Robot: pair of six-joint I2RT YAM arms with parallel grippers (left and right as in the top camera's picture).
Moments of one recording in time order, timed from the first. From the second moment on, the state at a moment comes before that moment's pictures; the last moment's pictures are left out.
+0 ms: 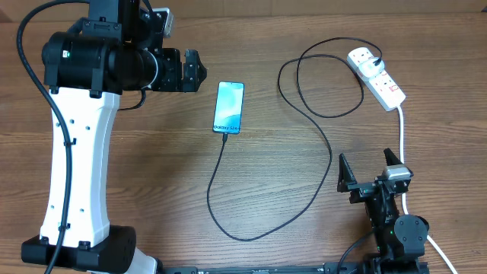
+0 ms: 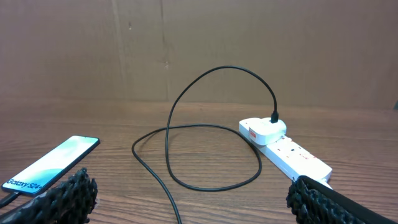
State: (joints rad) left arm -0.14 1.72 2.14 -1.47 0.24 -0.13; right arm 0.03 0.01 0.02 -0.03 -0.10 0.01
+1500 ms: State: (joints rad) left arm -0.14 1.57 1.87 -1.38 0.15 -0.13; right arm 0.03 0.01 0.02 -0.03 -0.10 0.01
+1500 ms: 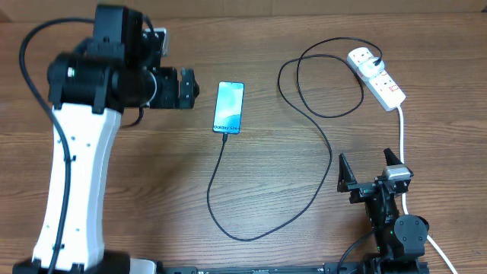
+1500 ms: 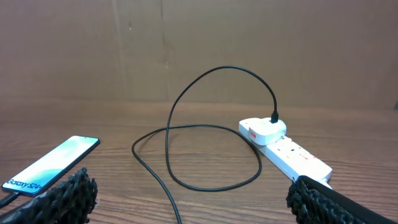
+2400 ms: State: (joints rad) left arm -0.14 0.95 1.06 -0.98 0.10 -0.13; right arm 0.03 0.01 0.02 -0.03 -0.10 0.01
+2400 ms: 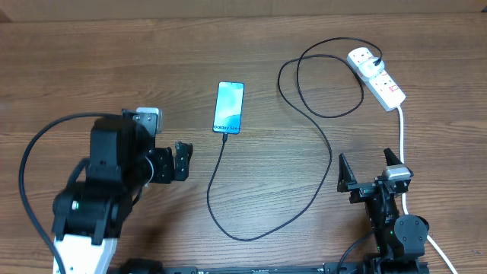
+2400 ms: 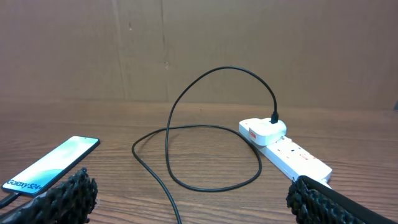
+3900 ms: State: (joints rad) left arm -0.14 0.22 0.31 -0.35 0.12 -0.15; right arm 0.03 0.01 0.02 -0.03 -0.10 0.01
